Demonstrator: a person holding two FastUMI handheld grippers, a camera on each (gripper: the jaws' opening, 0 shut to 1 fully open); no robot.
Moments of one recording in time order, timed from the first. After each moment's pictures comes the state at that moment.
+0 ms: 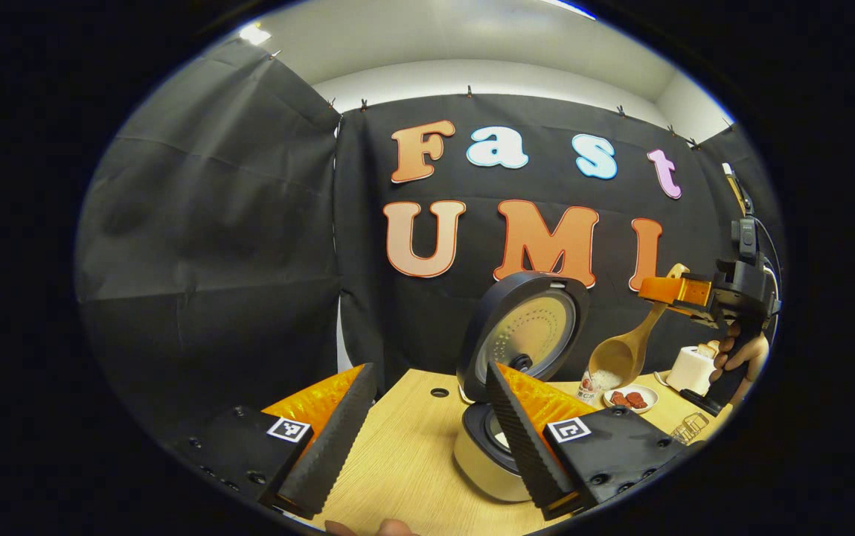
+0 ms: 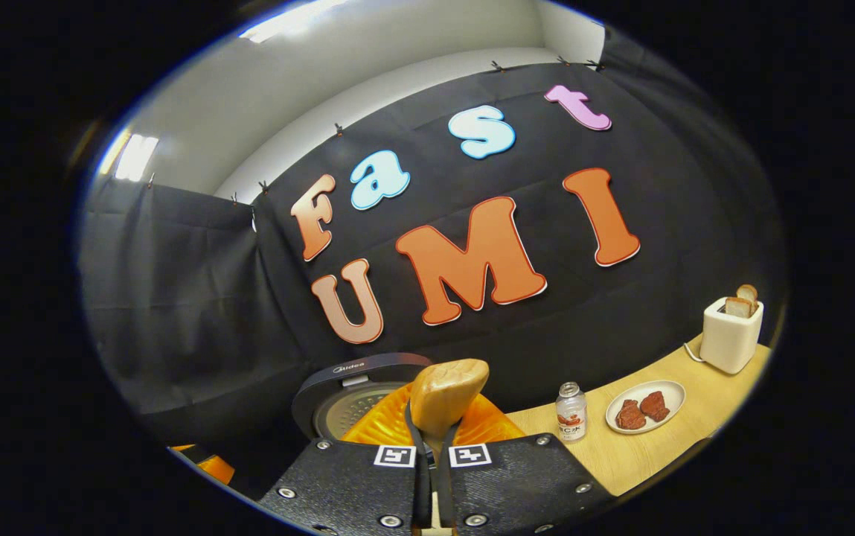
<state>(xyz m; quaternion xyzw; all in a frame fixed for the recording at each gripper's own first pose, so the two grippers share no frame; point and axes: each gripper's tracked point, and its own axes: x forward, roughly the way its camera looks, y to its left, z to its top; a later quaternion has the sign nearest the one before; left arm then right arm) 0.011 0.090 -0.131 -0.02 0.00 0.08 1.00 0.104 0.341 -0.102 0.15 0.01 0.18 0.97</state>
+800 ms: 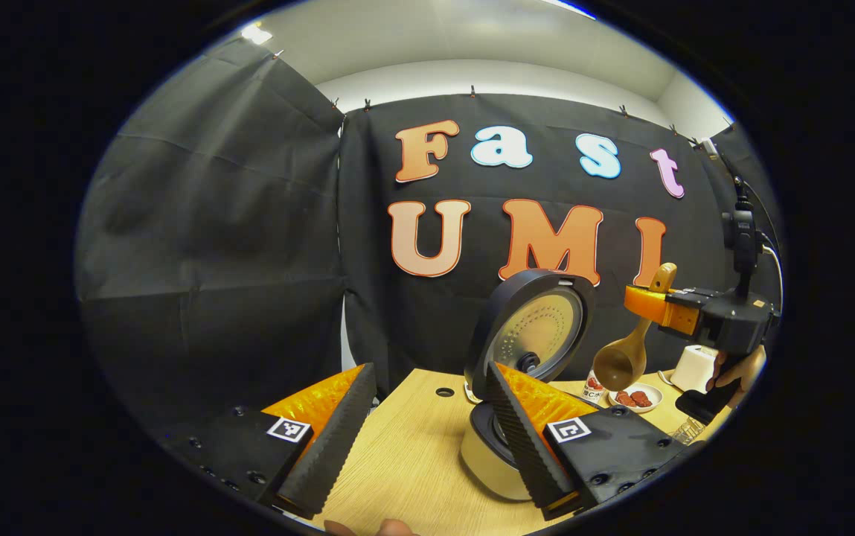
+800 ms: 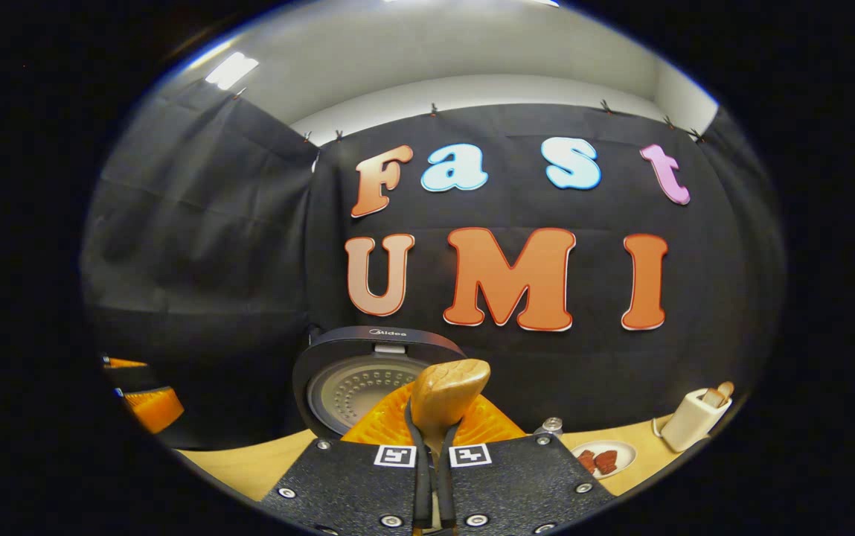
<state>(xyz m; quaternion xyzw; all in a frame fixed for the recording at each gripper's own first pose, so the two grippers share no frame) 0.012 0.099 -0.135 -0.02 0.00 0.09 1.00 0.086 0.383 -0.110 -0.07 -0.05 0.21 0.97</state>
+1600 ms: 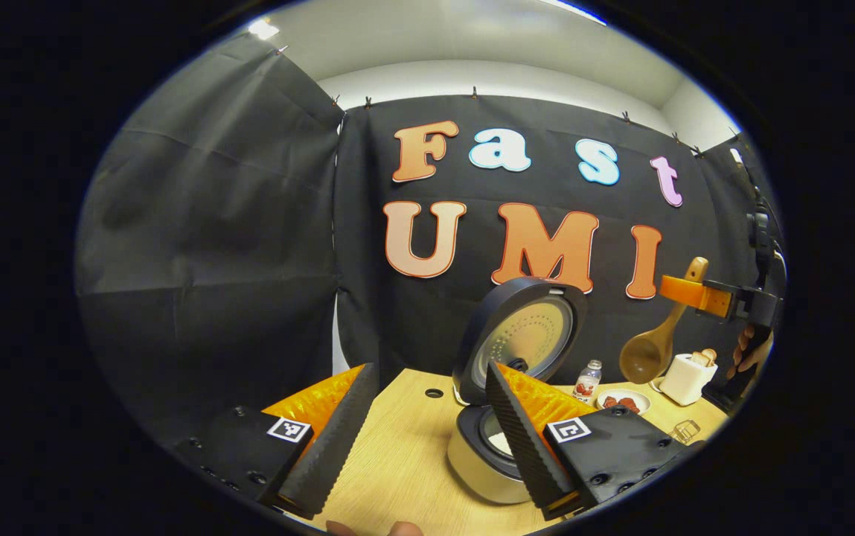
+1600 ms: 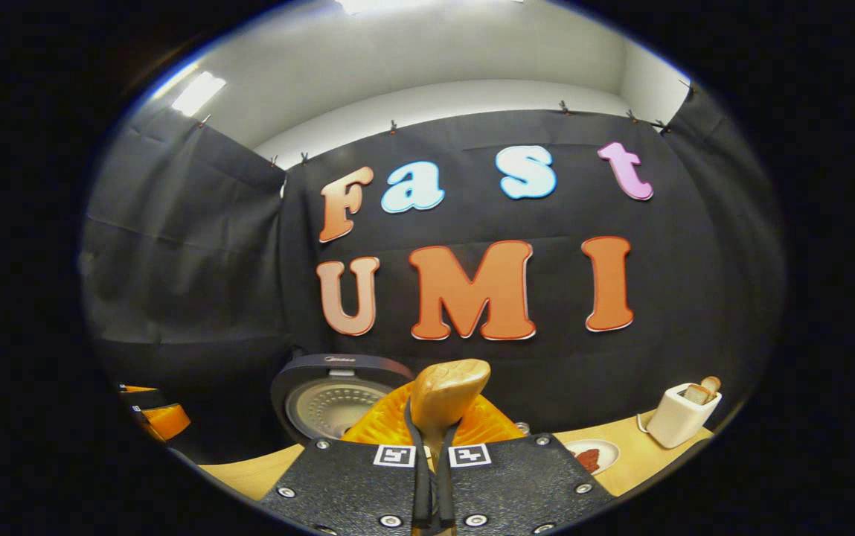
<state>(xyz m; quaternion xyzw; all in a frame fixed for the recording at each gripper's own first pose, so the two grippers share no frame) 0.010 0.086 -0.117 -0.03 -0.01 0.07 1.00 0.087 0.287 -0.069 0.02 -0.05 0.16 0.99</state>
